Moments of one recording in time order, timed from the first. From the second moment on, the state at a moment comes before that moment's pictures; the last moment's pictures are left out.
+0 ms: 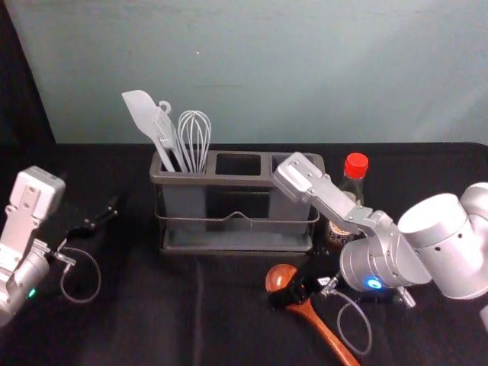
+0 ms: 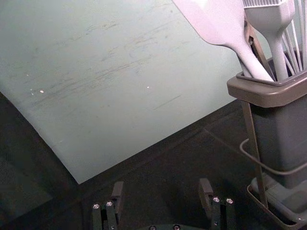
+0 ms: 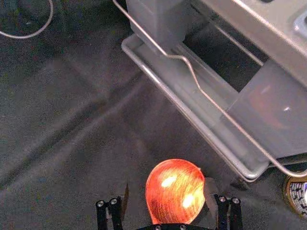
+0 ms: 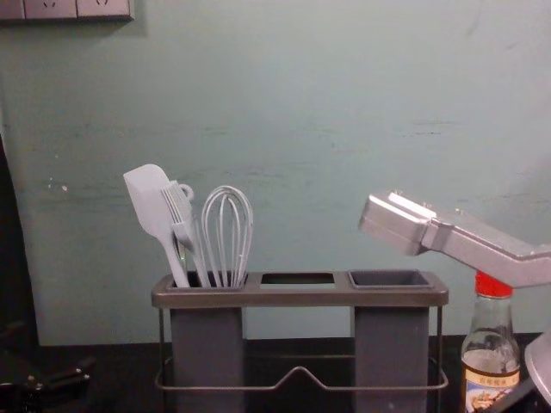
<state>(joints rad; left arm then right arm) -0.20 0.60 0.45 -1.41 -0.25 -0.12 0.03 0.45 0.49 -0.63 -1.69 0.26 1.00 0.47</state>
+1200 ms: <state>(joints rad) -0.20 0.60 0.45 -1.41 -0.25 -0.12 0.03 0.37 0.44 -0.54 -1.69 0.19 1.01 0.44</state>
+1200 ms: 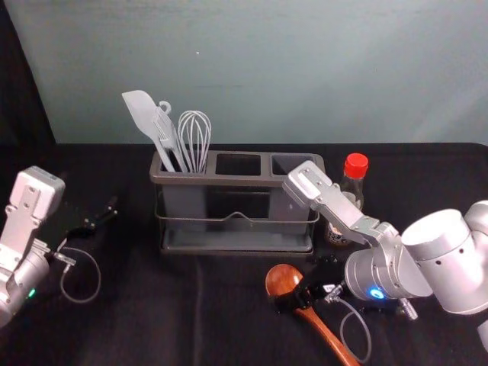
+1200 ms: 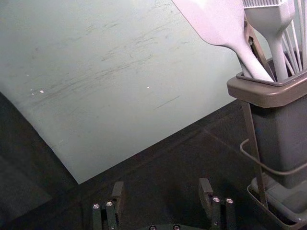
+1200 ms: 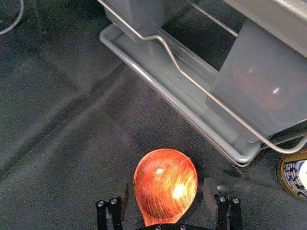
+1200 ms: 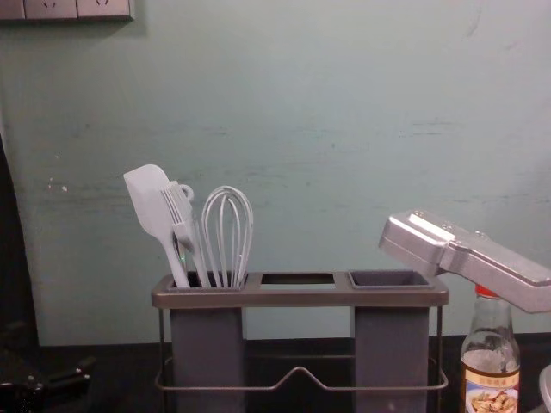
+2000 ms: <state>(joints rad) -0.20 0.60 0.45 -1.41 -0.25 -0.12 0.03 0.39 0.40 -0.54 -1.62 0.14 0.98 0.49</state>
